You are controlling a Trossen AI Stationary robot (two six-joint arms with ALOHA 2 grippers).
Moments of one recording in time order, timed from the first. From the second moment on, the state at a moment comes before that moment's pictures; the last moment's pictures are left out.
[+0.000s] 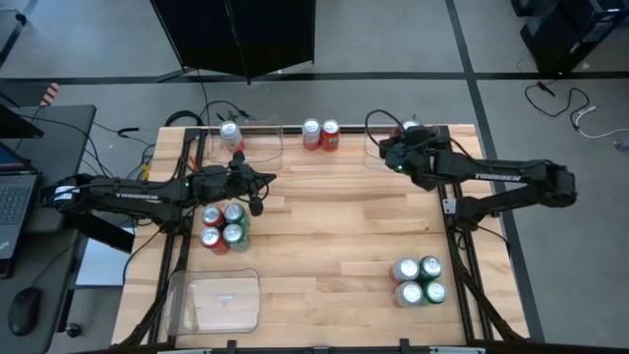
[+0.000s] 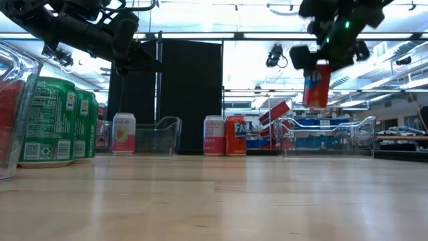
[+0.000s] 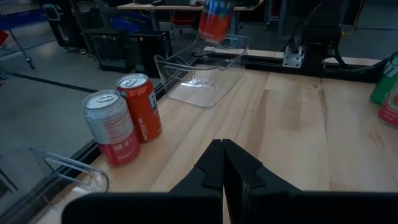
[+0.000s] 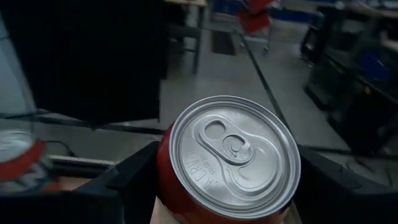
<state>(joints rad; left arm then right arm) 0.15 0.92 0.42 0.28 -0.26 -0.03 -0.29 1.13 0.79 -0.53 1.18 0.74</state>
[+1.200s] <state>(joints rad) 0.11 0.92 0.42 0.26 -0.26 -0.03 -0.48 1.32 0.60 -0.27 1.02 0.76</state>
